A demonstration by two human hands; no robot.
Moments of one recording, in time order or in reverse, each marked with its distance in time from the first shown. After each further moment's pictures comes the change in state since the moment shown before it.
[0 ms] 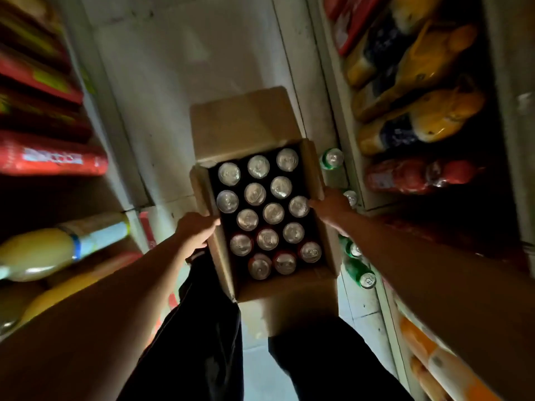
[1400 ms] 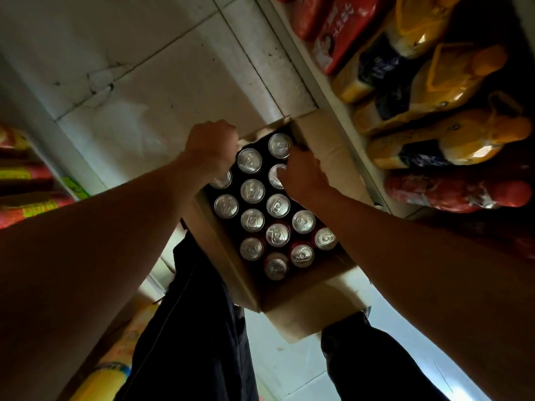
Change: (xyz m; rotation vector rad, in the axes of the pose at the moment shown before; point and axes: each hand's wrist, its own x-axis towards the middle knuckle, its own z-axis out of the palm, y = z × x) left_hand 0.053 0.313 -0.027 1.482 0.237 1.165; right_hand 0.084 -0.187 -0.001 -0.083 0.314 -0.102
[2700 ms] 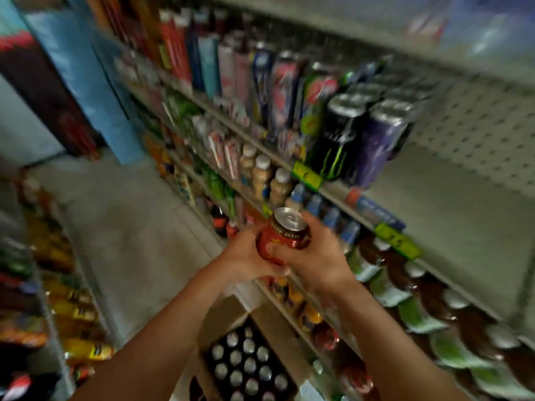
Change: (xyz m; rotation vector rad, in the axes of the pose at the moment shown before) left_hand -0.325 0.137 -0.540 -1.074 0.233 0.433; right_hand -0.445 -0.125 -0.558 0.761 0.414 -0.473
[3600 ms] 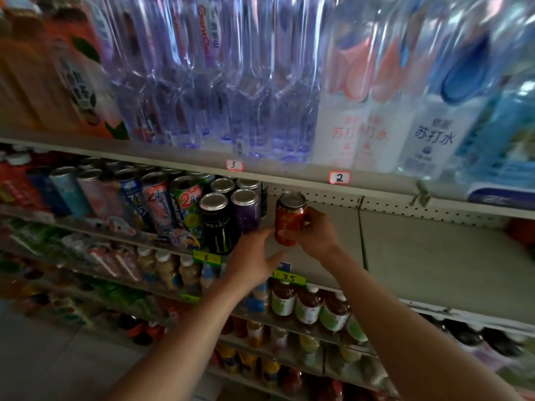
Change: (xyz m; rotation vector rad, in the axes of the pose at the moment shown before) left_hand 0.072 0.179 0.074 0.421 -0.108 0.558; right_hand 0.011 -0.024 -0.175 -0.113 0.708 0.168
